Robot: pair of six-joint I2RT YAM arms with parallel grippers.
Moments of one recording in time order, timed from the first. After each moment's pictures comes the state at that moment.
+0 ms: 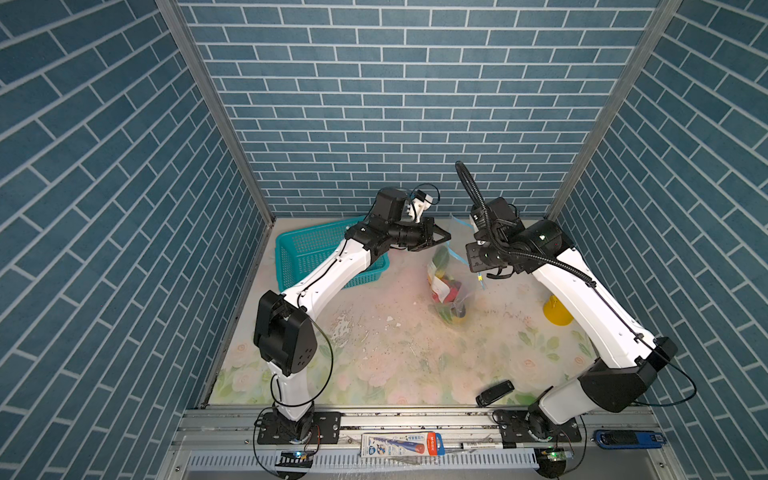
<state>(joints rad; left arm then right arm) -0.58 1.84 1.75 -0.32 0.75 -0.79 0.68 1.54 1.86 -1.31 0.31 0.28</state>
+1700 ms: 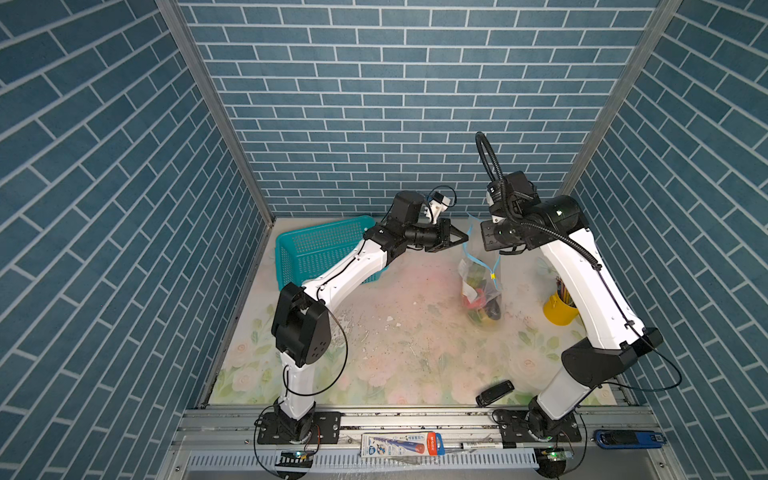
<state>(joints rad) -0.64 1.94 1.81 -0.20 0.77 -0.85 0.56 1.68 2.18 -1.46 0.31 0.21</state>
